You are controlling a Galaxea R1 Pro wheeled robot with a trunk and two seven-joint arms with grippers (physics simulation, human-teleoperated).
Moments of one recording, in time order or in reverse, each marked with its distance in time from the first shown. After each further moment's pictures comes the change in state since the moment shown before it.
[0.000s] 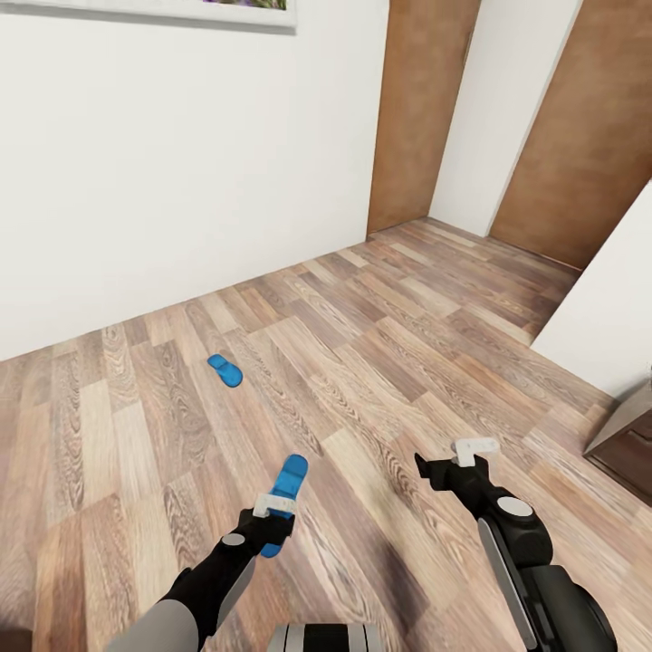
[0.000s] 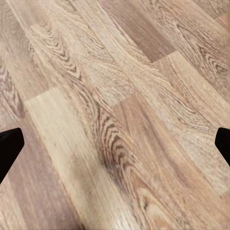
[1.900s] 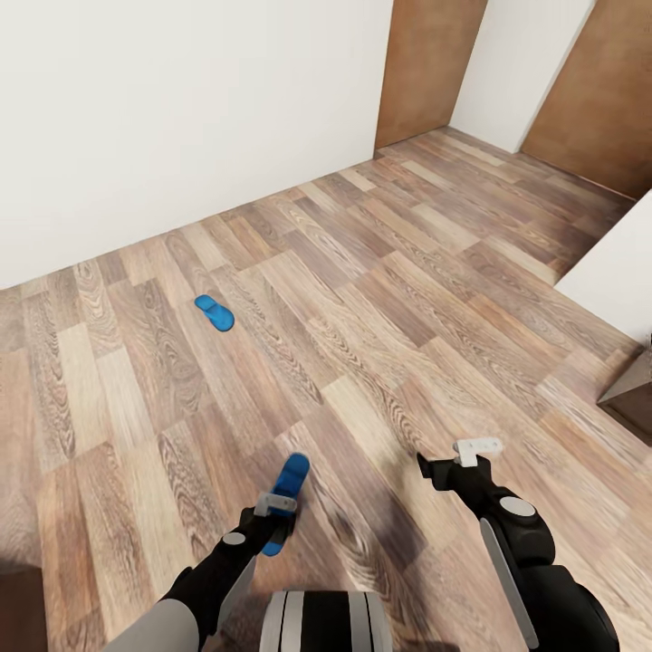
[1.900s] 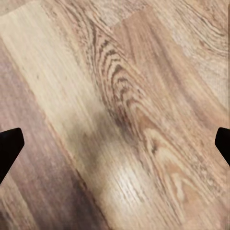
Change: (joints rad) left arm 0.000 -0.001 -0.002 -0.006 -0.004 0.000 -0.008; right arm 0.000 -0.003 -0.008 0.000 0.000 0.001 0.002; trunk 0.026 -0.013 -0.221
